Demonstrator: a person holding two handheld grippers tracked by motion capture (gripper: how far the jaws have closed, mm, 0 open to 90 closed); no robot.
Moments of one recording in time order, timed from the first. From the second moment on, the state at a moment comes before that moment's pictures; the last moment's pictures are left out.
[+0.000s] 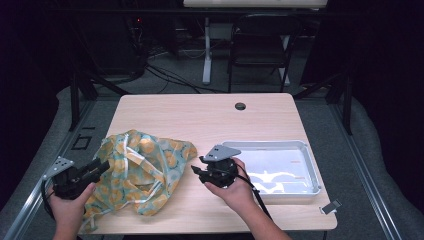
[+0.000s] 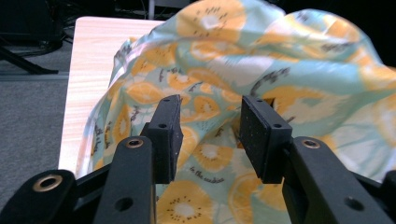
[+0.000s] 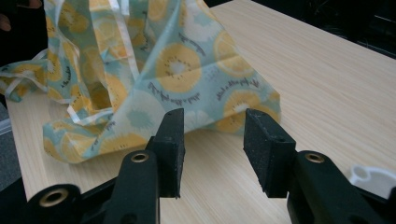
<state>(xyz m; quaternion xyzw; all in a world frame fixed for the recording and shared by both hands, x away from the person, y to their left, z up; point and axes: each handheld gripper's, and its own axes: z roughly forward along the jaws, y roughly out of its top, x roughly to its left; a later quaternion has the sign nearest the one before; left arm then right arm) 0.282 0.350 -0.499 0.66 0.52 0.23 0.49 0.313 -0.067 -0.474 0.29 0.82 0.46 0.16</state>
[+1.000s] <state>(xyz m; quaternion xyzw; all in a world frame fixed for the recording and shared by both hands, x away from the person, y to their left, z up) 0.274 0.299 -0.470 0.71 0.49 0.18 0.48 0.318 -0.045 -0.469 0.27 0.81 0.48 0.17</state>
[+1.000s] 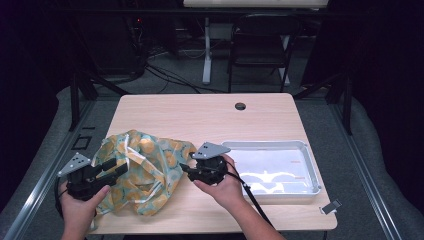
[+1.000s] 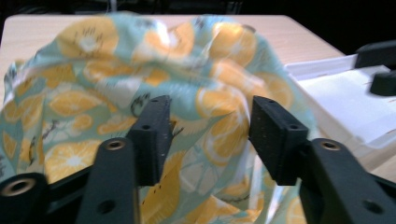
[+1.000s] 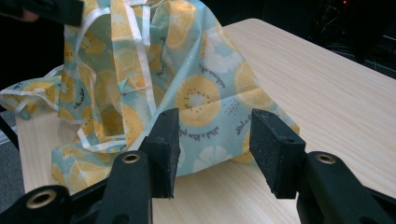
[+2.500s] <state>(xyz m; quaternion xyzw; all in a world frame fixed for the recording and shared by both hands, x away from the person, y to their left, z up) 0.331 0.242 -0.366 0.74 0.39 0.20 0.51 0.319 -0.093 -0.460 0.31 0.78 0.52 0.14</state>
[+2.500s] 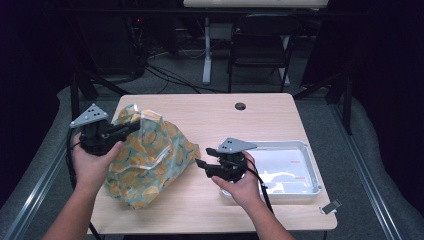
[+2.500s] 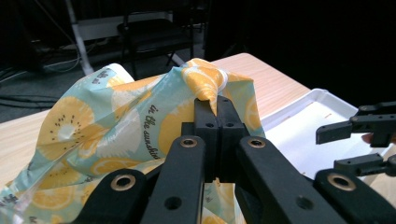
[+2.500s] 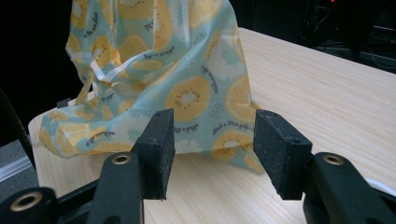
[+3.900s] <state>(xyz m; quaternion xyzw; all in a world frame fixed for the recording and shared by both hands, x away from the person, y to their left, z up) 0.333 0.178 -0.364 0.78 0.34 0.14 0.50 0.339 -0.024 -0.419 0.27 0.78 0.55 0.13</state>
